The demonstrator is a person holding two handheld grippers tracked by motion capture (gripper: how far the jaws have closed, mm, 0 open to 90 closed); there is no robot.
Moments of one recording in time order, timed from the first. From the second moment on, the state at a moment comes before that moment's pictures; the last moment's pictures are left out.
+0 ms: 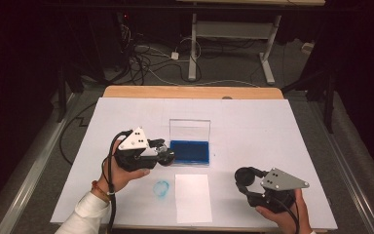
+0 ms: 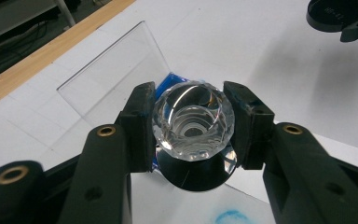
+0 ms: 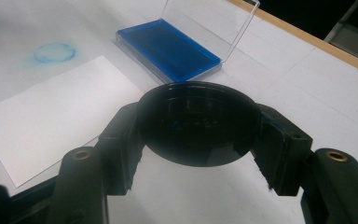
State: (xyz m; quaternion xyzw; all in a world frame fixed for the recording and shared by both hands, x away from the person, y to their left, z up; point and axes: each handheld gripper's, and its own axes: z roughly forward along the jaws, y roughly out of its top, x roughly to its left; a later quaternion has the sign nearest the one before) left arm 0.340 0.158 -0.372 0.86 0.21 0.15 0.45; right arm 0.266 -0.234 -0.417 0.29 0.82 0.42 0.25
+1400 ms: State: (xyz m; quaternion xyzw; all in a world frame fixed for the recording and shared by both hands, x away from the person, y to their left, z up) left arm 0.389 0.098 -0.371 0.89 0.19 0.12 0.39; right arm 0.262 -0.236 -0.418 0.28 0.83 0.42 0.25
